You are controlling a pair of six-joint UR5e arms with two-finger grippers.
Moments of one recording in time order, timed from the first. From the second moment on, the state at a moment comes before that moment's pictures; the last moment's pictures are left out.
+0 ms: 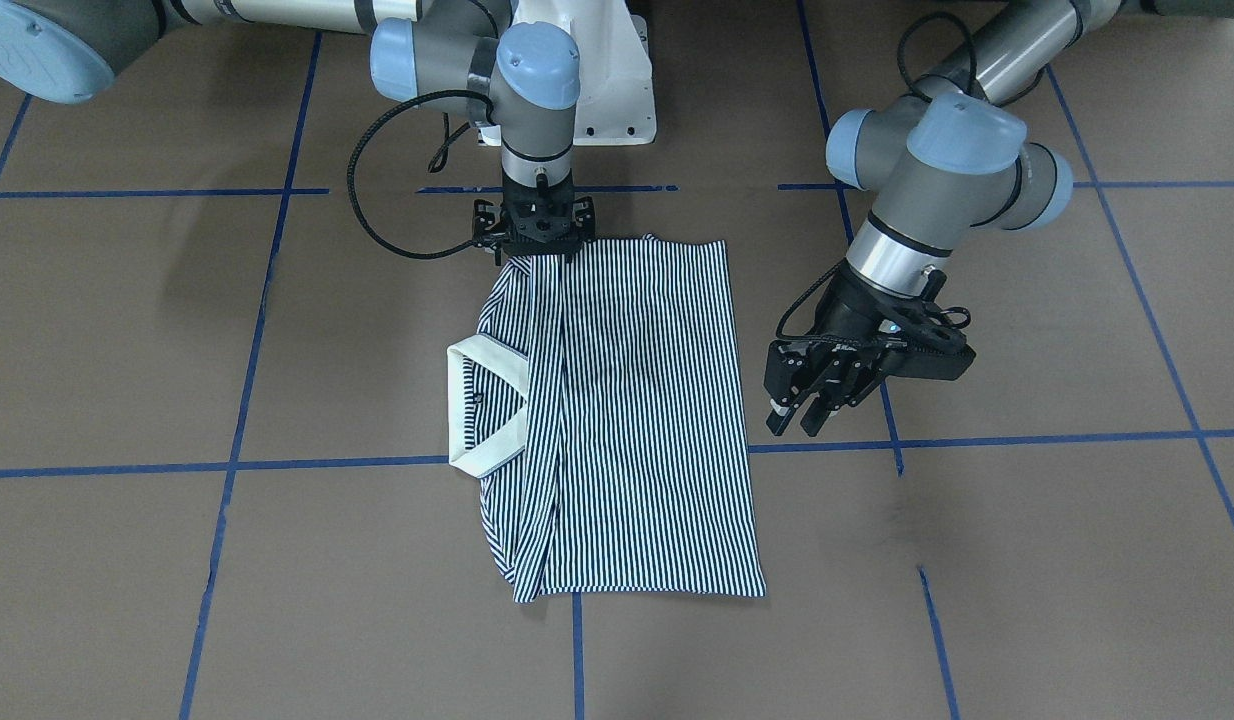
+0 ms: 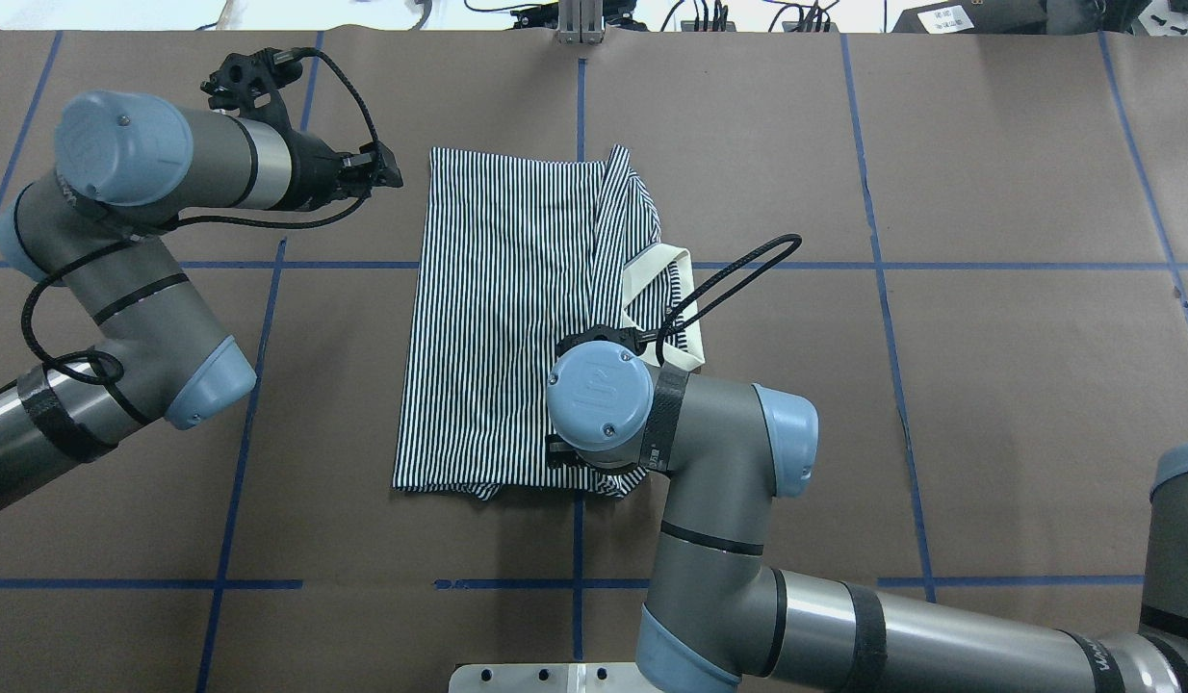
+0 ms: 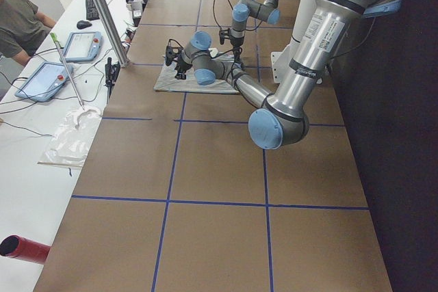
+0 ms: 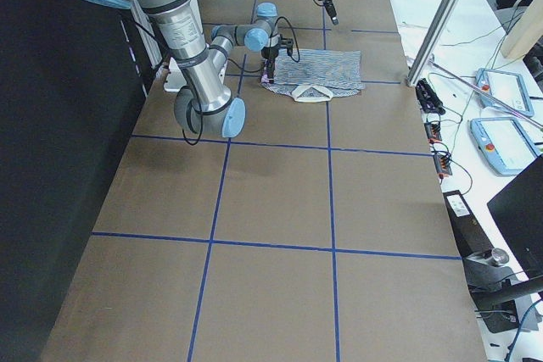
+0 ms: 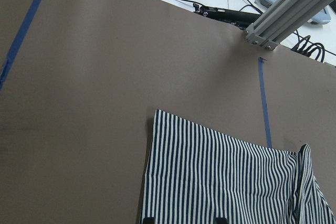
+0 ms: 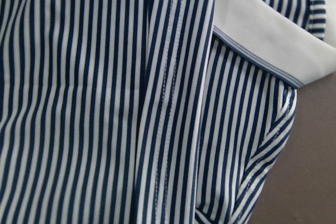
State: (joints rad) left arm -0.79 -2.05 -1.58 -2.27 -1.80 -1.37; right arm 0.33 -0.85 1.63 -1.70 1.72 1.20
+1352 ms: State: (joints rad) left arm -0.78 -2.05 -1.59 -2.28 -1.80 -1.42; right arm 0.46 -0.93 1.74 -1.76 1.73 0.97
